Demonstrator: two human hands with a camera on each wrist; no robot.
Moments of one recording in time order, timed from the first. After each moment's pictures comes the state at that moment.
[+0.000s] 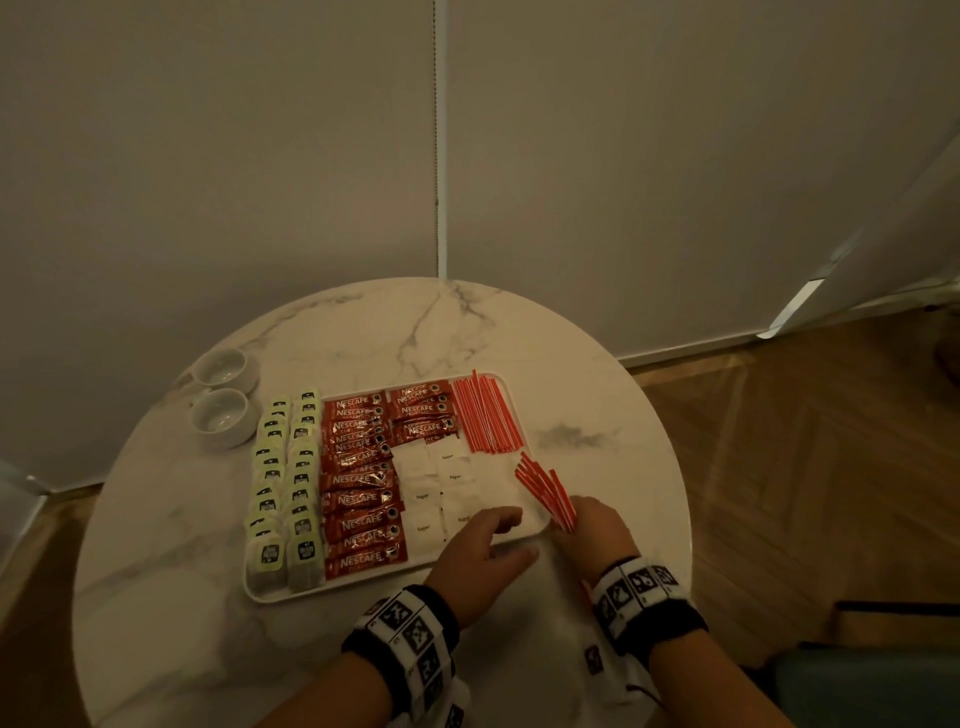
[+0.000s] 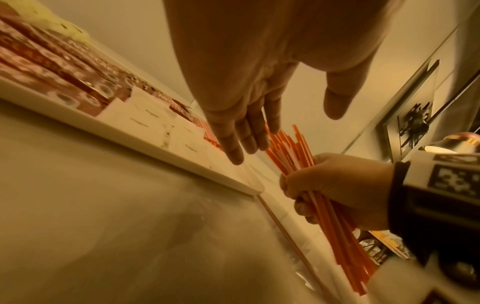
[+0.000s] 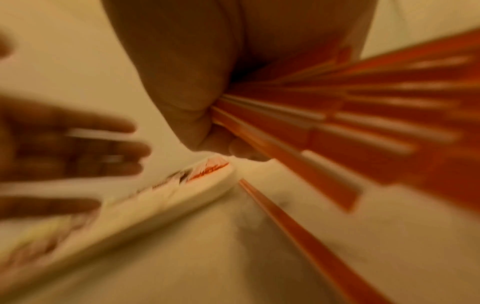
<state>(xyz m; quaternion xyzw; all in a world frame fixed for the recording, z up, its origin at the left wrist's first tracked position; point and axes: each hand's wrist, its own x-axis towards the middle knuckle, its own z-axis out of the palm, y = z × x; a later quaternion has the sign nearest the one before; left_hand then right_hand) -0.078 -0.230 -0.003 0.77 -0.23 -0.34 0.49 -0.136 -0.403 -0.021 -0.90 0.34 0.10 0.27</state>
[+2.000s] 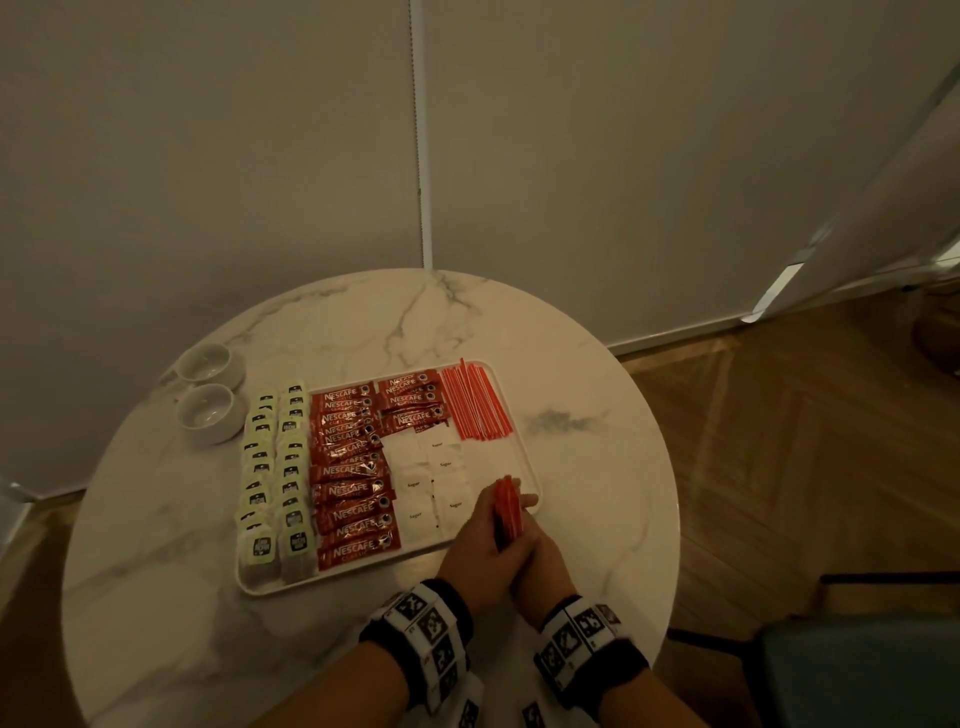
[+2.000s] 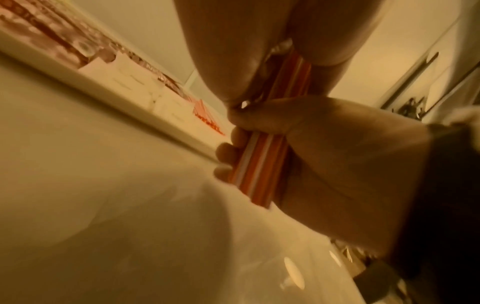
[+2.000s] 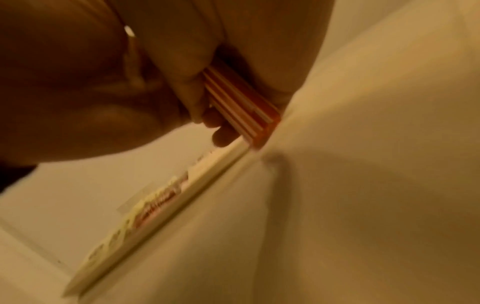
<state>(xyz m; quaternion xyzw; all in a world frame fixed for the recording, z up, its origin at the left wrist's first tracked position) -0.097 -0.238 0.001 0.71 -0.23 -0.35 0.57 -0.147 -0.312 -0.012 -0.61 0.36 -0.04 0.70</state>
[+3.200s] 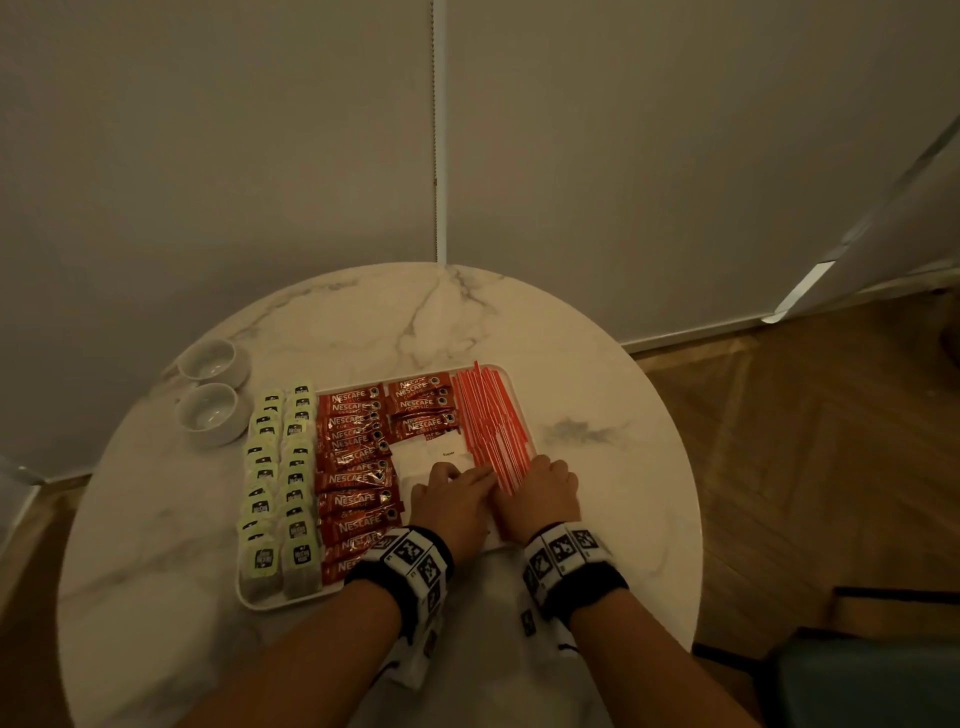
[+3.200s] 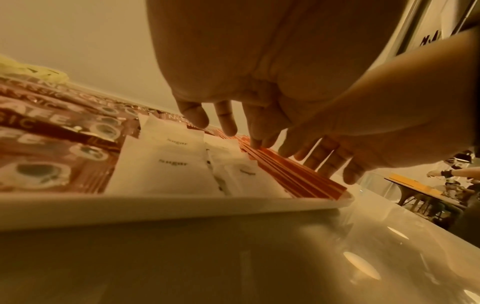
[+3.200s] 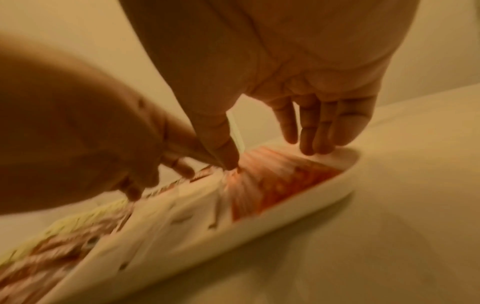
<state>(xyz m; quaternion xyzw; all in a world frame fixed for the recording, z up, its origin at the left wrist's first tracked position) -0.011 -0.248 -0.017 0.89 -0.36 -0.24 0.10 -0.064 -0.361 -0.033 -0.89 0.41 0.07 0.21</state>
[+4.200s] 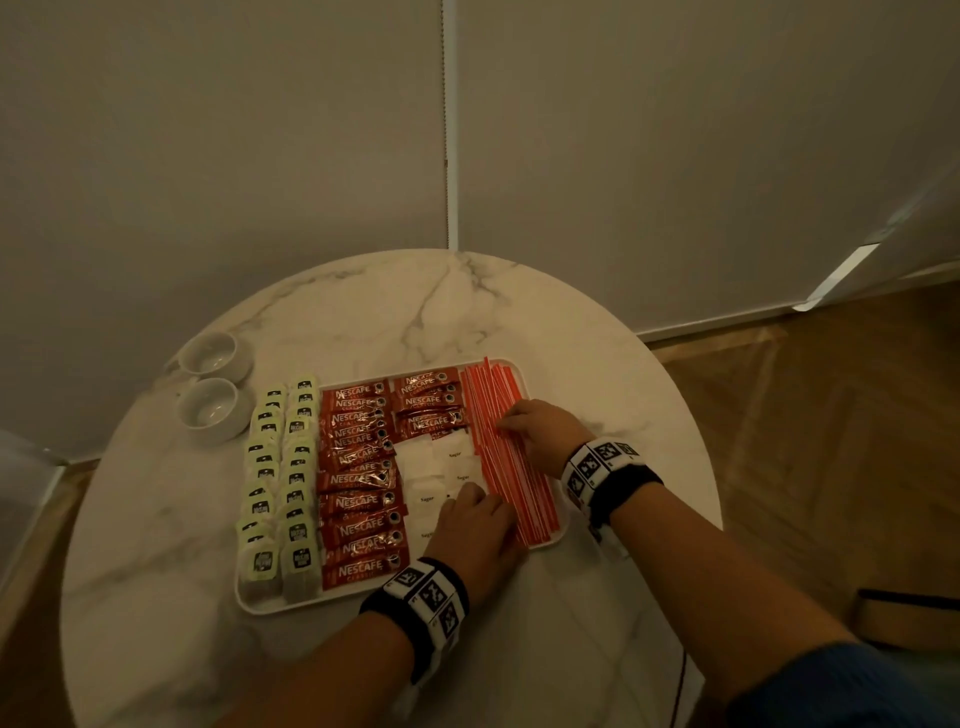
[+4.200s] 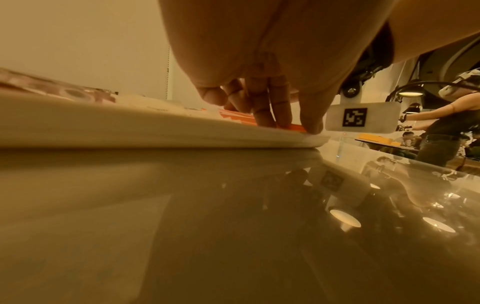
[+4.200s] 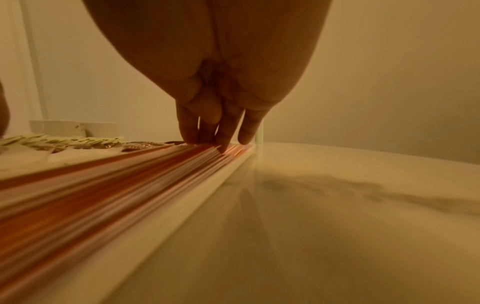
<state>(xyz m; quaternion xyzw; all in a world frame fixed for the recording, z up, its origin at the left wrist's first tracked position) -0.031 -0.251 -0.040 0.88 -0.43 -0.18 0.12 -0.003 -0.438 -0.019 -0.97 0.03 0.14 0.18</state>
